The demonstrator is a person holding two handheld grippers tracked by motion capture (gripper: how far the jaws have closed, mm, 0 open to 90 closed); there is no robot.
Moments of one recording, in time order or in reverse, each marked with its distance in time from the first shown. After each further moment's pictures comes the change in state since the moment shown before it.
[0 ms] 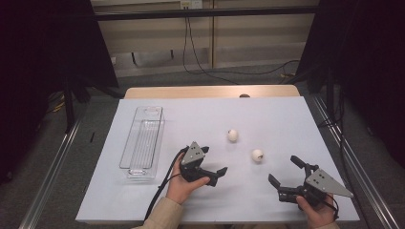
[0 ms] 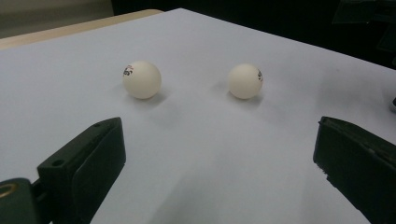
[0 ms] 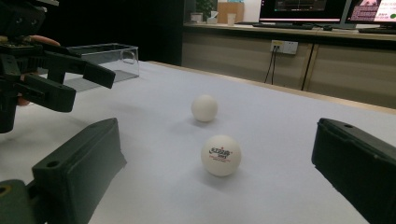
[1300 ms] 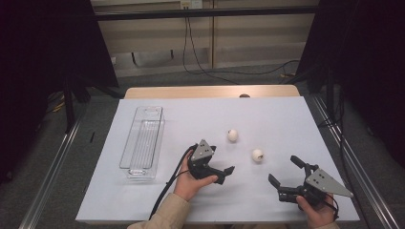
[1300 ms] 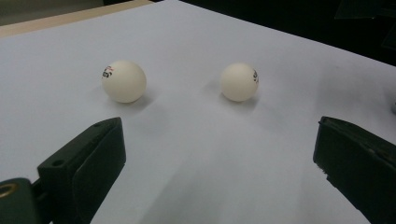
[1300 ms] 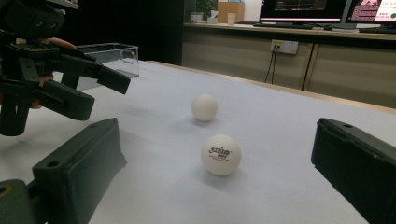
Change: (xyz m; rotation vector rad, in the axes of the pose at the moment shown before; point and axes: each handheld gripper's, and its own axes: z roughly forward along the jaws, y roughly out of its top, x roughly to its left) left arm -0.005 0.008 0.022 0.038 -0.018 0.001; right arm -0.001 0.000 0.000 0.002 0.001 -0.001
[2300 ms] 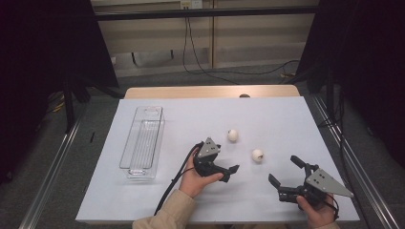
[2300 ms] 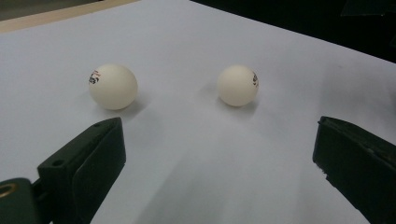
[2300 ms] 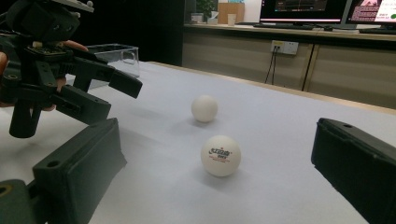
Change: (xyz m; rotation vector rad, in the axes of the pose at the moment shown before) left arm -0.002 0.007 0.015 0.023 -0.011 0.006; right arm 0.000 0.000 0.000 -0.005 0.001 0.002
